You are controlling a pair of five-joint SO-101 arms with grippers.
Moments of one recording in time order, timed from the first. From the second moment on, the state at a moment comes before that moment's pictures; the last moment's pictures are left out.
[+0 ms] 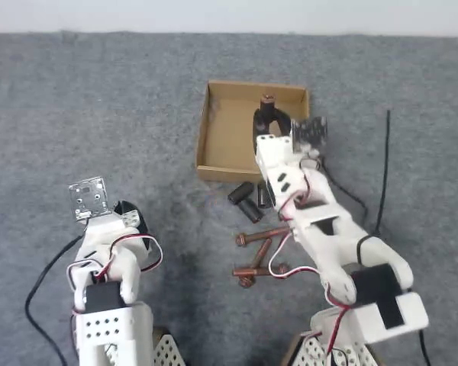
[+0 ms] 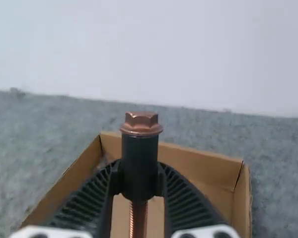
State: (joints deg) left arm -15.0 -88.9 97.0 44.3 11.4; right arm -19.8 -3.0 53.4 -29.9 -5.1
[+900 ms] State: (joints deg) left arm -15.0 -88.9 97.0 44.3 11.4; right arm -20.5 17.8 7.9 32.9 -5.0
